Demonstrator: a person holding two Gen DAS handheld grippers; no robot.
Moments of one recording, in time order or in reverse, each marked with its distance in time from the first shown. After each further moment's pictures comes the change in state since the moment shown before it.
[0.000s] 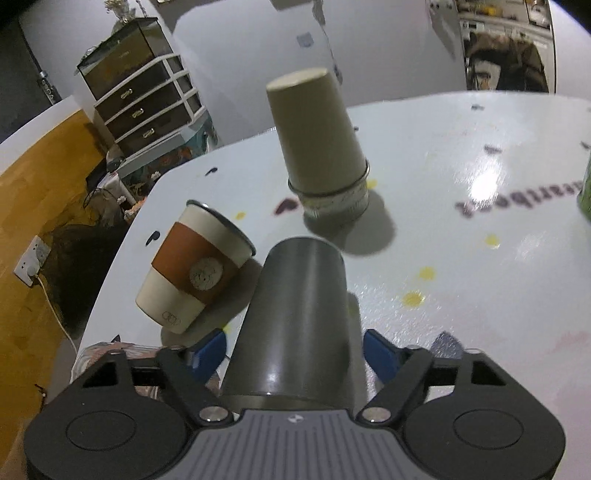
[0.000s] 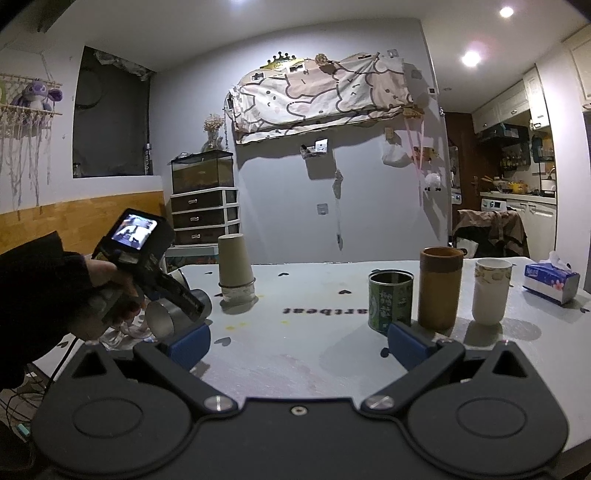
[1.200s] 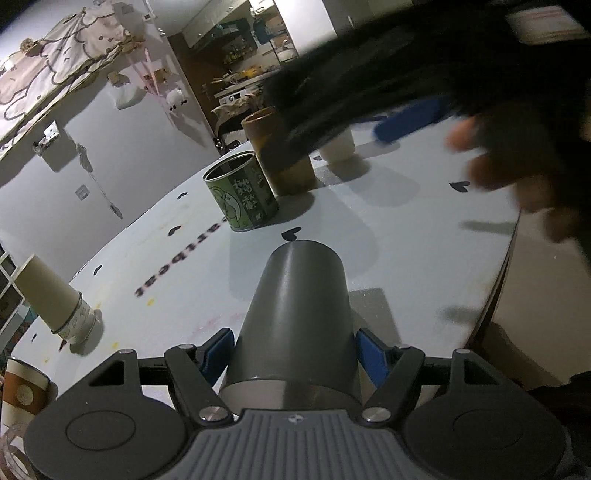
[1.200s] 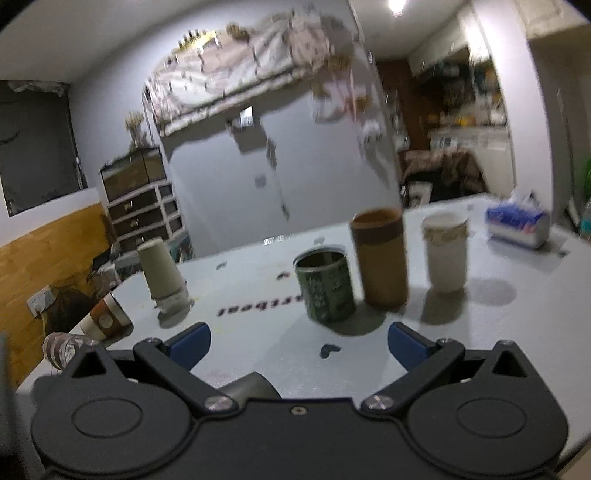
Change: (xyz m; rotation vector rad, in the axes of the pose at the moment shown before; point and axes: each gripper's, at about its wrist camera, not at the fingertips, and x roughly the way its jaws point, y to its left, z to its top) left arm -0.137 -0.177 -0.104 0.492 -0.385 -0.456; right arm 0.072 -0.082 0.021 0.221 0.144 -0.111
